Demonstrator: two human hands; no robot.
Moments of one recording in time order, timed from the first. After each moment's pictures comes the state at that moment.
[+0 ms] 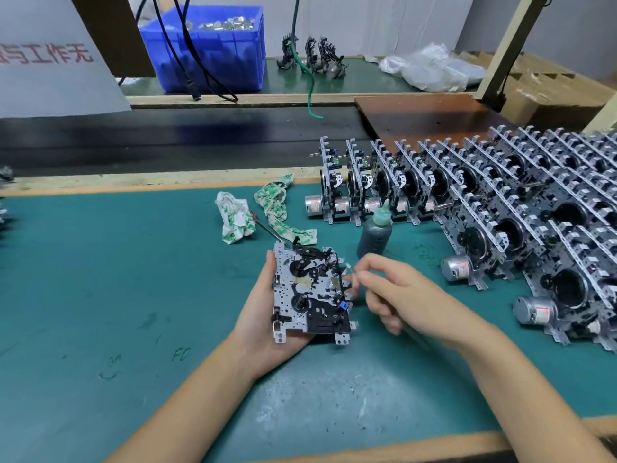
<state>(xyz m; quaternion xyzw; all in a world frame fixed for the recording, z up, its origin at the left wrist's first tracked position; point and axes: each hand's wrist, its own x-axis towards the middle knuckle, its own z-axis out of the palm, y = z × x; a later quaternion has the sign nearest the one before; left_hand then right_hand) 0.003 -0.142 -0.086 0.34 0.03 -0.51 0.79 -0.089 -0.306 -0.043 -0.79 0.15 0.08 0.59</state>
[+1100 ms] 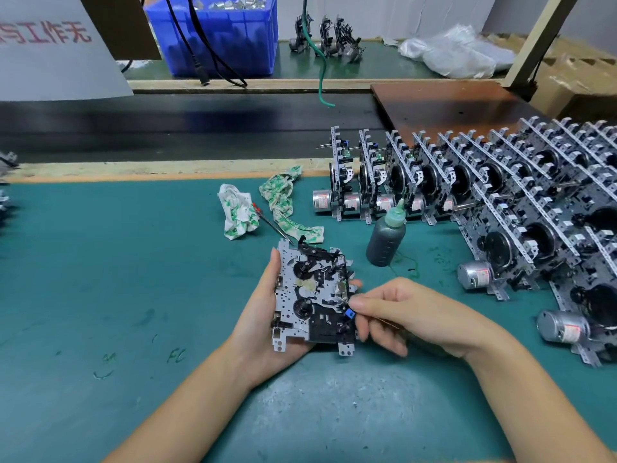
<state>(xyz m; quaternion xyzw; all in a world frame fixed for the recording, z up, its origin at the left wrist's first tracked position) 0.003 -0.142 -0.087 0.35 0.03 -0.52 0.78 -0.080 -0.316 -0.050 -0.74 0.07 0.23 0.63</state>
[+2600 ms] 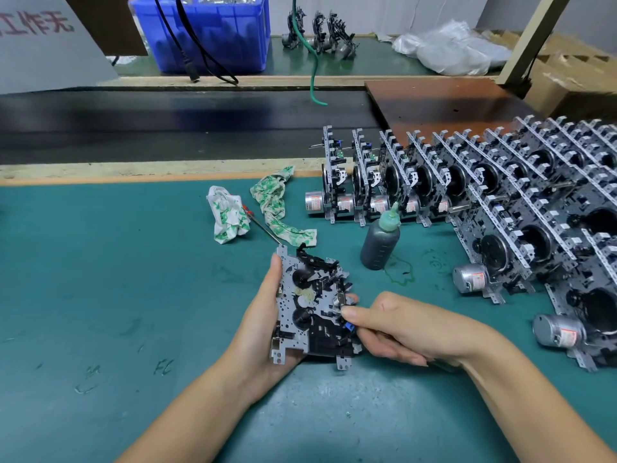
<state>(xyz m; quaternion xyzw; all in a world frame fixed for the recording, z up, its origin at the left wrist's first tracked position) -0.005 -0.149 -0.085 0.41 0.00 -0.48 0.77 -0.081 -0.316 -0.048 -0.80 0.09 0.27 0.52</state>
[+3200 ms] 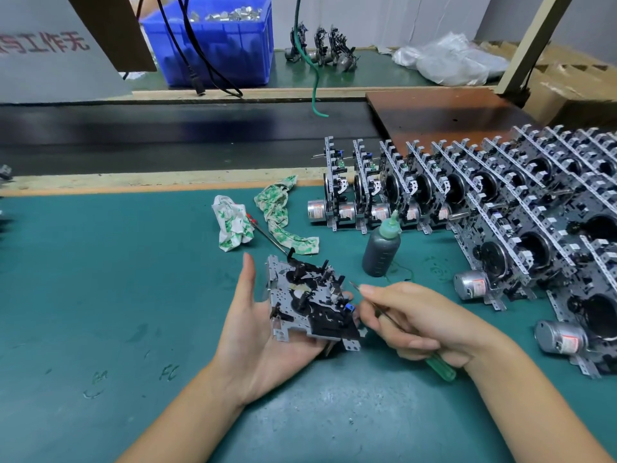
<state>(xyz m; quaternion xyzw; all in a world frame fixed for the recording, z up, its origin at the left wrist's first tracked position) 0.001 -0.137 -0.074 0.28 0.01 -0.51 0.81 -0.078 -0.330 -0.056 -0.63 0.10 0.22 0.74</state>
